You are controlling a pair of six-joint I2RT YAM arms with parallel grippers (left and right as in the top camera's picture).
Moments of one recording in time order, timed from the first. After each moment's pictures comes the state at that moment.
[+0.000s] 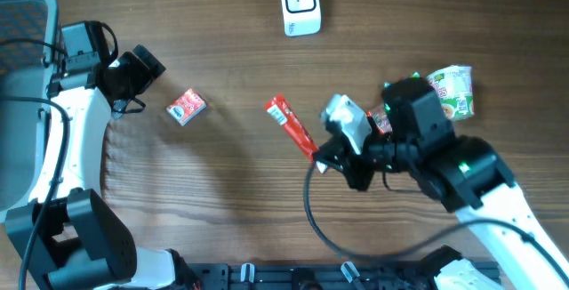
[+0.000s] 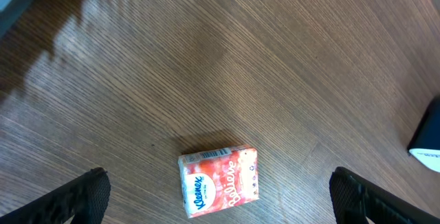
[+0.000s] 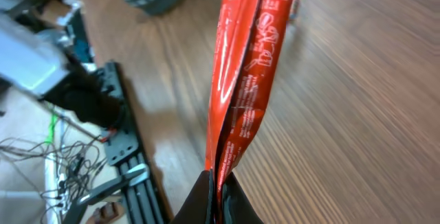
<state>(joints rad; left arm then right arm) 0.24 1.63 1.24 -0.68 0.12 -0.55 0.52 1.14 1.11 -0.87 -0.60 -0.18</state>
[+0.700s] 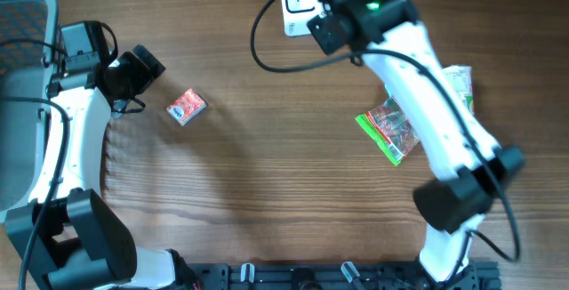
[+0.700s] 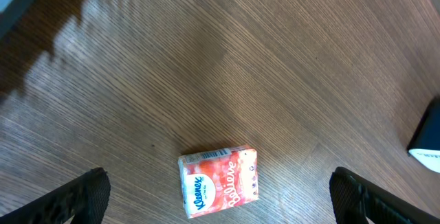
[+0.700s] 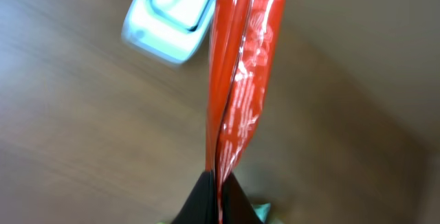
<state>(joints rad) 0.24 1.63 1.24 -0.68 0.12 -0.55 0.53 2.03 2.13 -1.11 0.42 -0.22</state>
